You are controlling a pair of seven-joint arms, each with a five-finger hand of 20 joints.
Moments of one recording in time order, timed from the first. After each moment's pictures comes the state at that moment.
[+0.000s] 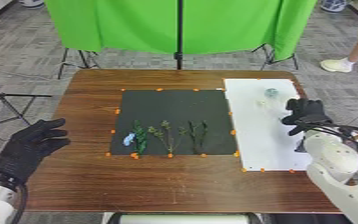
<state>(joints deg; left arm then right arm) 133.8 -62.7 -116.0 -126.8 41.8 2.0 -8.3 -88.0 -37.4 66.8 -96.6 -136.4 1.4 29.2</state>
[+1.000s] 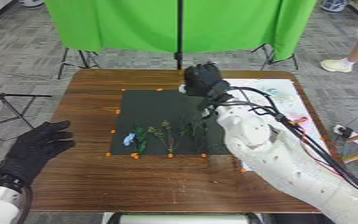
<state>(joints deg) 134.0 -63.0 -114.4 -127.0 41.9 2.2 -8.4 -55.5 -59.6 35.0 -87.2 -135.9 18.6 10.5</state>
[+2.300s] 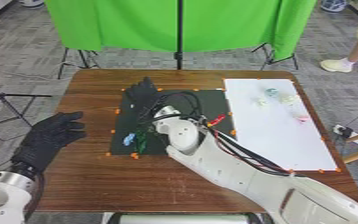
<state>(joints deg) 128.7 -58.4 -109.5 -125.2 41.8 2.4 -7.1 -48.8 -83.2 24.1 -64.4 -154.6 13.5 13.3</state>
